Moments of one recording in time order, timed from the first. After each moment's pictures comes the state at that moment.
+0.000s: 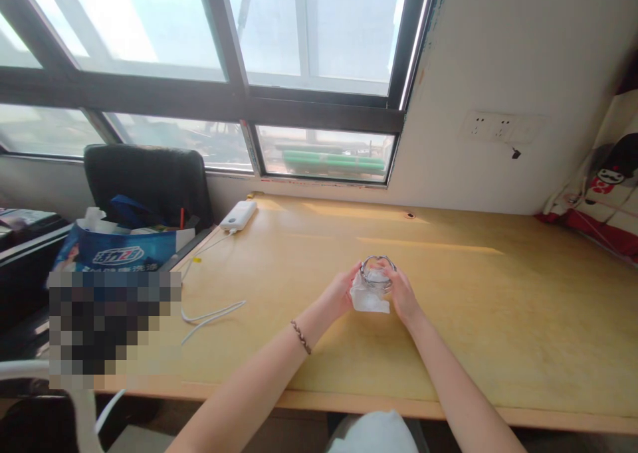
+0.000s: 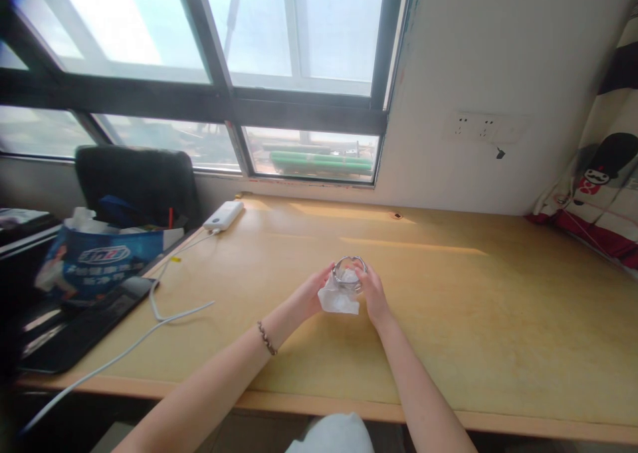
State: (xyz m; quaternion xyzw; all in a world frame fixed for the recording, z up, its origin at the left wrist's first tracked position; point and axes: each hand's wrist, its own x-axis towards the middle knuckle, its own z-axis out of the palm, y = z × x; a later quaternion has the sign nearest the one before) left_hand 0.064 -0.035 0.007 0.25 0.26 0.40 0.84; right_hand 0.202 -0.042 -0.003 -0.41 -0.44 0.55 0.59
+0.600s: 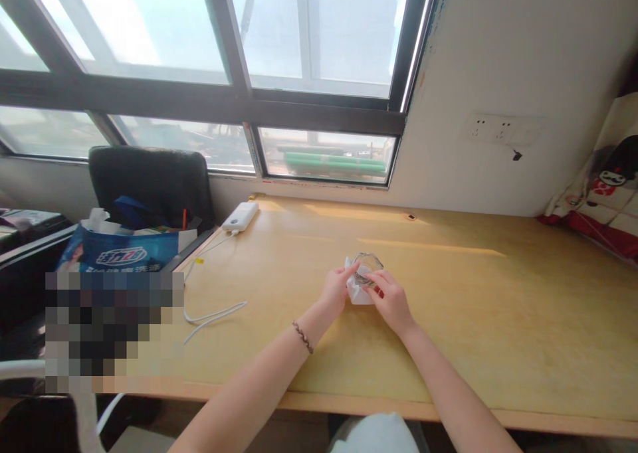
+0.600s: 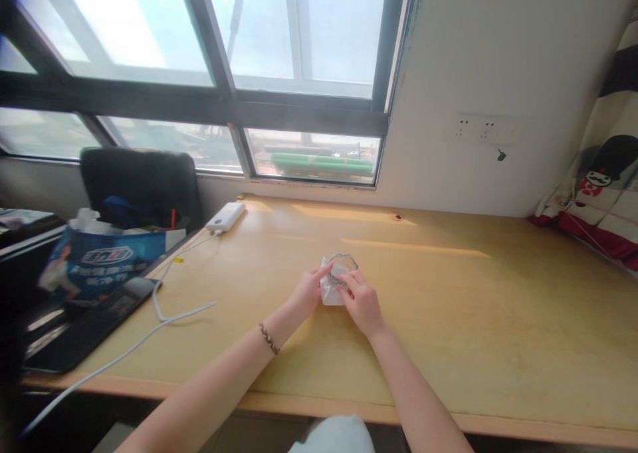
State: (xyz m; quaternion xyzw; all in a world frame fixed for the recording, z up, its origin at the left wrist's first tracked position) left_hand 0.055 -0.030 -0.001 0.31 0.36 0.52 0.71; right_hand 0.189 -0.060 0.001 -0.45 -0.70 0.25 0.49
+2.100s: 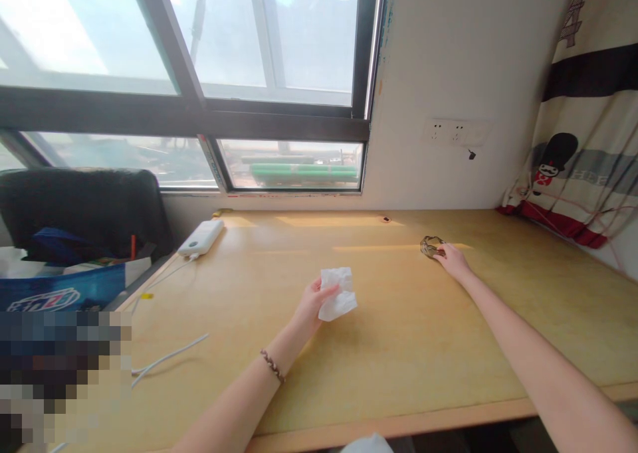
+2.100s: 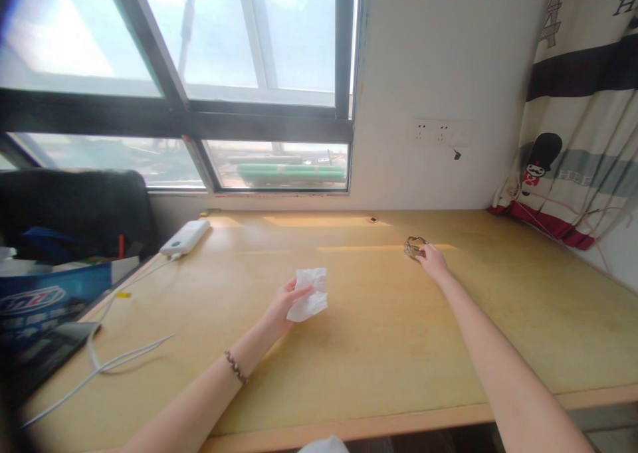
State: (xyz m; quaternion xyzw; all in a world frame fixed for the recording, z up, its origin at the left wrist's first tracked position) left_hand 0.056 -0.031 0.006 0.37 0.35 0.47 0.72; right_hand 0.485 0.059 -0.038 -0.71 -0.64 -0.01 0.28
